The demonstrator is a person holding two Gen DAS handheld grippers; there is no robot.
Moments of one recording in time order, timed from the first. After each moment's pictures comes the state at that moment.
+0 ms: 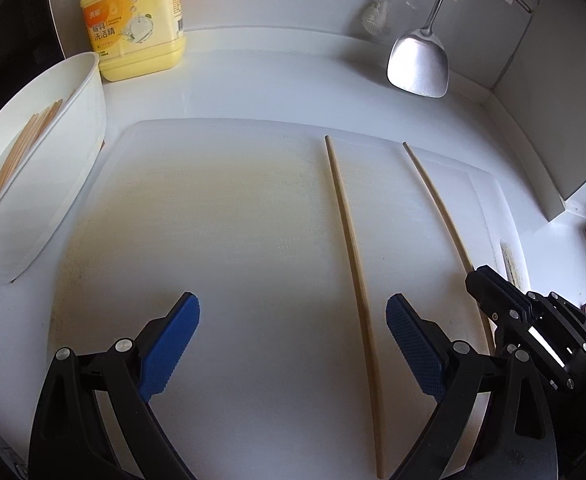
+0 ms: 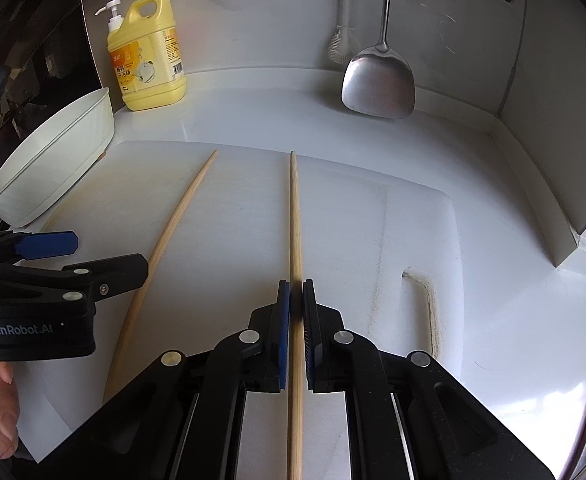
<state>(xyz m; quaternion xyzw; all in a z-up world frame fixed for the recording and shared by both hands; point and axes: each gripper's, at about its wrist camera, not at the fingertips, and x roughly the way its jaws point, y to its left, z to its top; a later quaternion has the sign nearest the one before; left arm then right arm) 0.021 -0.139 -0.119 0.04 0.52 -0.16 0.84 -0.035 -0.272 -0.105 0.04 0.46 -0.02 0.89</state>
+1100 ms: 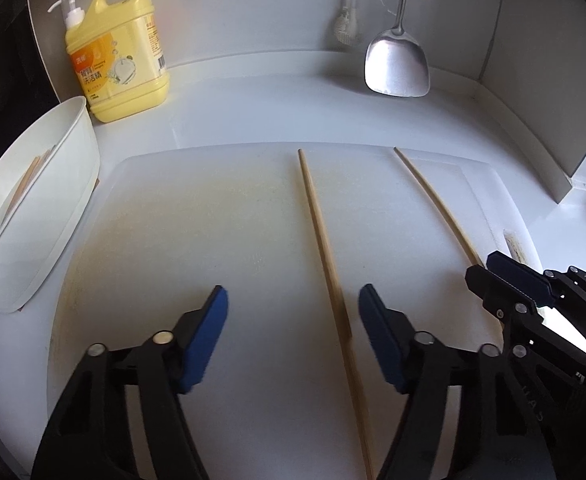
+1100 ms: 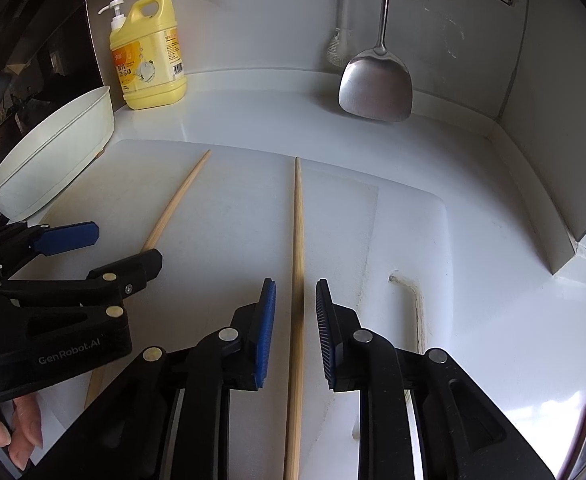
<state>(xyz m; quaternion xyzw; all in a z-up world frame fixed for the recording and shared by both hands) 0.002 -0.163 -0.121 0.09 0.46 -0.16 0.87 -0.038 -0.275 -0.105 0.03 0.45 -0.02 0.89</state>
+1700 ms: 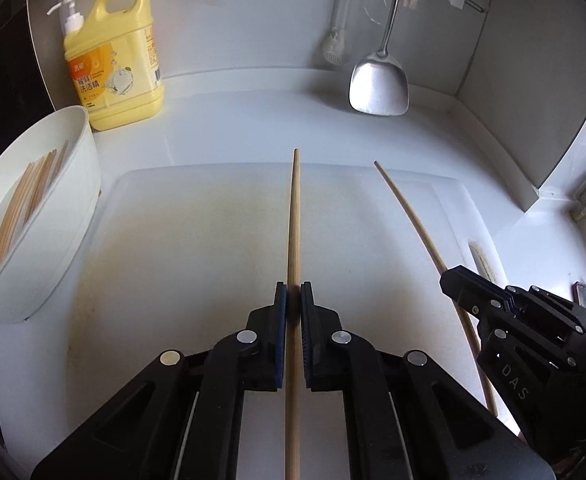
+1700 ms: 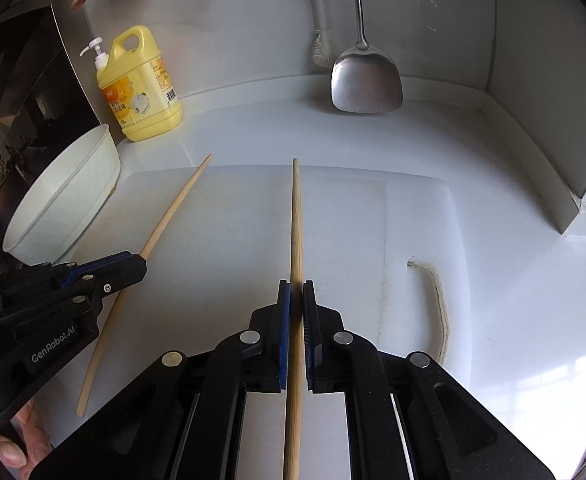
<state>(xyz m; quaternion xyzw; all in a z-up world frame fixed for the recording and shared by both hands) 0.002 -0.135 -0.086 0.06 0.46 -0.21 0.86 -0.042 -0.271 -0.083 0.13 0.45 -0.03 0.89</state>
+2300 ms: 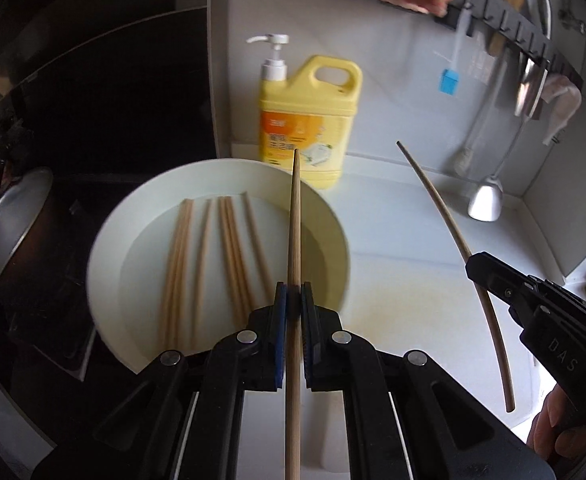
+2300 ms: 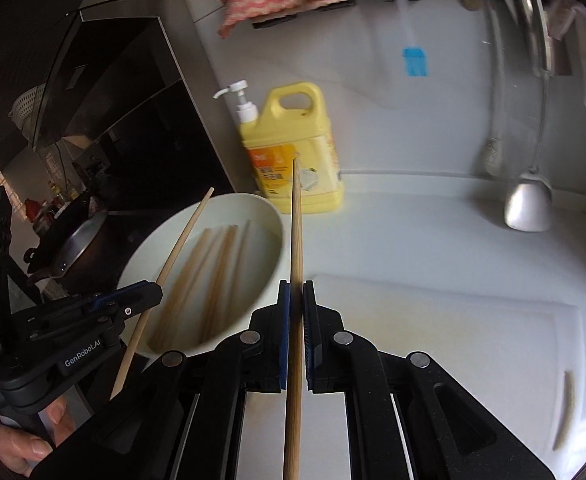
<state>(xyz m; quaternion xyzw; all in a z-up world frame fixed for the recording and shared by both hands) 0.069 0.088 0.005 0.01 0.41 -0.12 0.90 0.053 -0.092 0.027 0.14 0.37 0.08 0.91</state>
